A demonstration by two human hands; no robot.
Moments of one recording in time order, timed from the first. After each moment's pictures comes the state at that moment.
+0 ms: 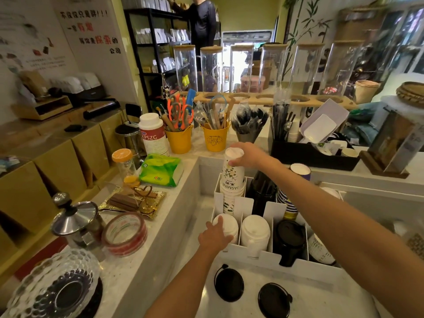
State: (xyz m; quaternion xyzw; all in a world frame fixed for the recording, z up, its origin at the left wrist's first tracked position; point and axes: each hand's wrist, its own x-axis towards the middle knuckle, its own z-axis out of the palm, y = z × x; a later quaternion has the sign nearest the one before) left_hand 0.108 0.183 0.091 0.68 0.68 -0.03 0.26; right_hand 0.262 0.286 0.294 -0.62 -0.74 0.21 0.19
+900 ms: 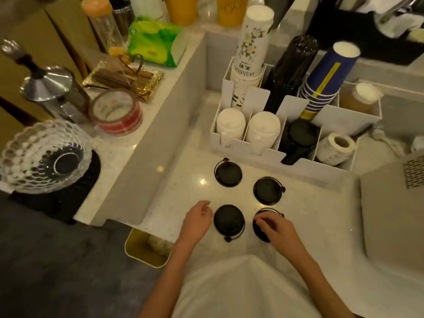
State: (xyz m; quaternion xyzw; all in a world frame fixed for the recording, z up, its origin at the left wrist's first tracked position) left_hand 0.055 -0.056 0.018 0.47 0.70 0.18 0.50; right_hand 0.299 -0.081 0.031 -0.66 -0.58 0.43 0.18
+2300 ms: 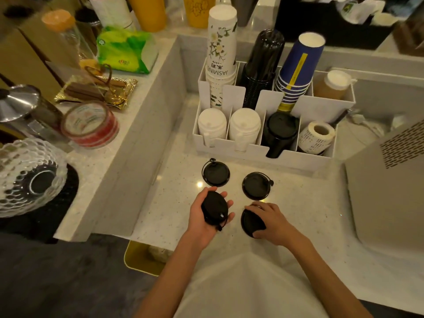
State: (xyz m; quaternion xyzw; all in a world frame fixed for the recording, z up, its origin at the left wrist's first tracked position) left_hand 0.101 -0.040 0.037 0.02 0.43 0.42 0.80; right_hand 0.319 -0.063 0.009 -0.63 -0.67 0.37 -0.07
